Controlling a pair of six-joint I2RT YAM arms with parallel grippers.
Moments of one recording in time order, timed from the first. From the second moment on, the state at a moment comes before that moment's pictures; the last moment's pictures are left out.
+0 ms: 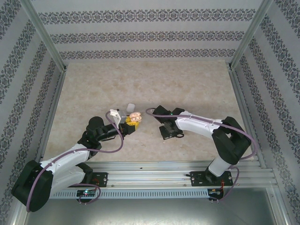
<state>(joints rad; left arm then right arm) -0.49 1.00 0.30 0.62 0.59 -0.12 0.77 1.63 1.02 -0.84 0.11 0.51</state>
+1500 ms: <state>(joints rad) -0.49 1.00 0.29 0.62 0.59 -0.13 0.59 1.83 1.14 -0.83 -0.04 0.46</state>
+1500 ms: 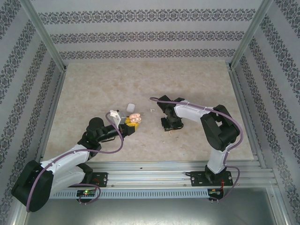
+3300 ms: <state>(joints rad) -0.49 1.06 0.37 0.74 0.71 -0.27 0.87 1.25 1.21 -0.45 -0.25 0.28</state>
